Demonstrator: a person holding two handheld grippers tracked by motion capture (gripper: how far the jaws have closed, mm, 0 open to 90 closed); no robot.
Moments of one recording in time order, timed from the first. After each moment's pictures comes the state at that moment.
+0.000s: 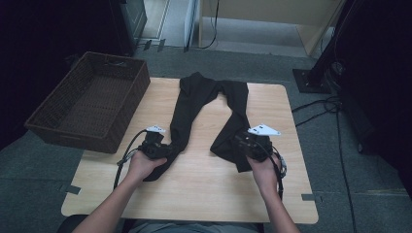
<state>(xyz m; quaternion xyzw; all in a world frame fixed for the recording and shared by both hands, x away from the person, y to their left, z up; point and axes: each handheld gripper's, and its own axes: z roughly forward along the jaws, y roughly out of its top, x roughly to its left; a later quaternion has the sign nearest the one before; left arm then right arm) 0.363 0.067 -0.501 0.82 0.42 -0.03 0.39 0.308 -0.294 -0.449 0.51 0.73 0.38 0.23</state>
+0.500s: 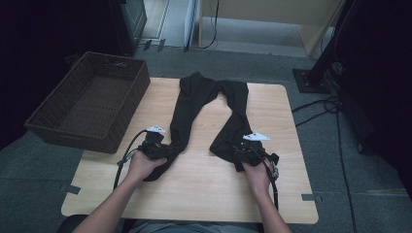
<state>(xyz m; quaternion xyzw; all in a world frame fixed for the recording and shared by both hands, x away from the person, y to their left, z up) 0.363 0.067 -0.503 0.82 0.42 -0.03 0.39 0.324 -0.287 -0.515 0.55 0.74 0.33 0.21</state>
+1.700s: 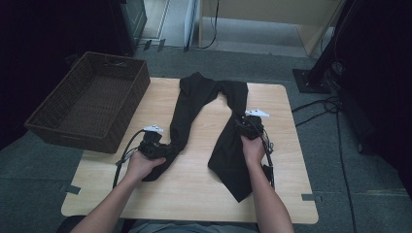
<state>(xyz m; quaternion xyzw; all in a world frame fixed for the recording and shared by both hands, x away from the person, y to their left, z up) 0.361 0.073 -0.497 0.81 0.41 -0.04 0.41 0.420 -0.297 -0.515 0.60 0.68 0.35 0.25</state>
